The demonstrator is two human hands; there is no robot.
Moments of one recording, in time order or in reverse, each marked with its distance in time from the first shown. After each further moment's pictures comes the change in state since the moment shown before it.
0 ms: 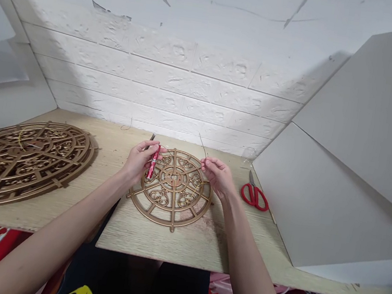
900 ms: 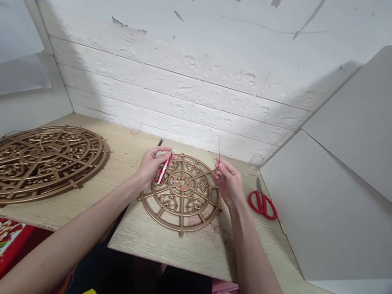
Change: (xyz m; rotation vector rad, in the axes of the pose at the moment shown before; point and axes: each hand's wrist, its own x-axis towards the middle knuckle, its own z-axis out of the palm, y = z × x) left_hand -0.002 -0.003 0.000 0.061 -0.068 0.026; right_hand -0.001 -0.001 0.003 -0.079 0.055 -0.151
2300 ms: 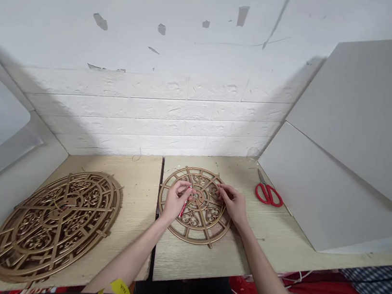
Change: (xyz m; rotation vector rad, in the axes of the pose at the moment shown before) left_hand -0.003 -0.035 -0.002 0.165 -0.278 -0.002; right_hand -0.039 0.039 -0.004 -0.603 0.250 -0.079
